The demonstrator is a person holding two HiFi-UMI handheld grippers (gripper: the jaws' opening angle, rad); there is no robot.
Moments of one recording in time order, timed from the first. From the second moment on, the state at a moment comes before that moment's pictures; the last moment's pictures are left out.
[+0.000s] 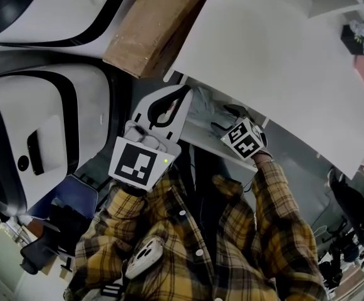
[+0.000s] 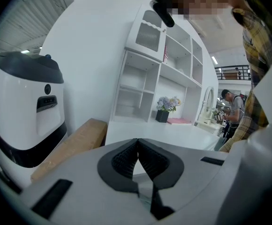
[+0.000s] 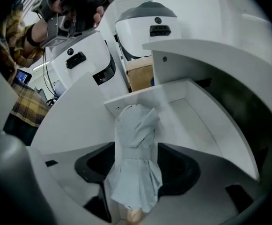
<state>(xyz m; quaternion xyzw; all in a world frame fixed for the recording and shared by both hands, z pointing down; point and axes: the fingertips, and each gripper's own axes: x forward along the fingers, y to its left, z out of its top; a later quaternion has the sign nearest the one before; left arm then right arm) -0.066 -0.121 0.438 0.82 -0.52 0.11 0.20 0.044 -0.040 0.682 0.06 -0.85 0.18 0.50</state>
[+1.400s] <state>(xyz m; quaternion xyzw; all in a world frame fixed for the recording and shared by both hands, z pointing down) -0.103 -0.109 0.457 0.80 -0.55 0.12 0.23 0.032 -0.025 0.764 0.03 -0.80 0.14 0.58</state>
